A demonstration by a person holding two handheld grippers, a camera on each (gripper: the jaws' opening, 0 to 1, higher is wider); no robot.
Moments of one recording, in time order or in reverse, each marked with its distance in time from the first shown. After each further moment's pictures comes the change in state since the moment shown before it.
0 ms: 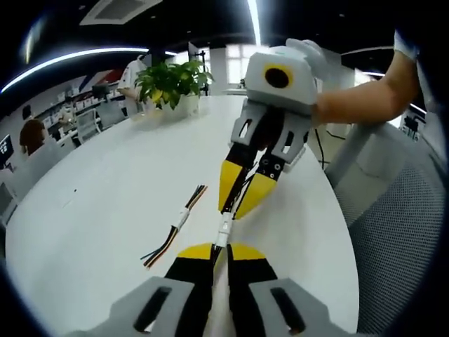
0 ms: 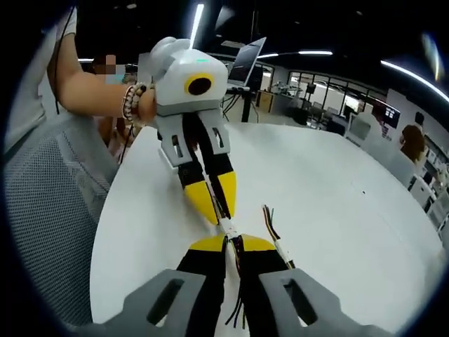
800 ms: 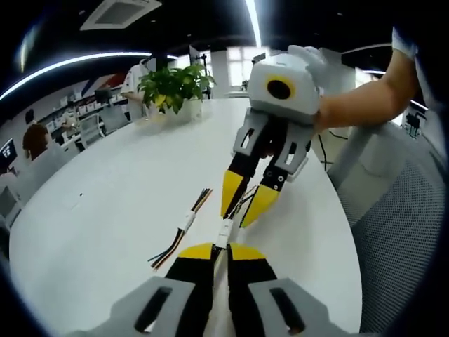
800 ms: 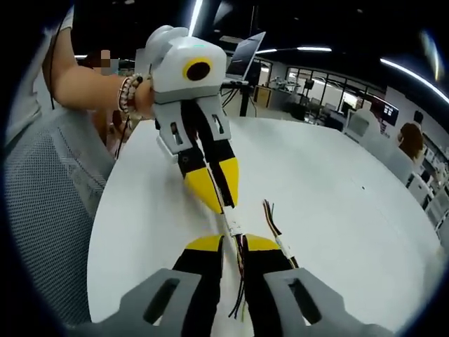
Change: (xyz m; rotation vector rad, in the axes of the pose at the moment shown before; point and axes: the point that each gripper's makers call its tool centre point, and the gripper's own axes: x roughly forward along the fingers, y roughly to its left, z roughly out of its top) left arm -0.005 0.006 0.003 0.016 -0.018 0.030; right arm 0.005 -0.001 -0.009 0.007 0.037 -0.019
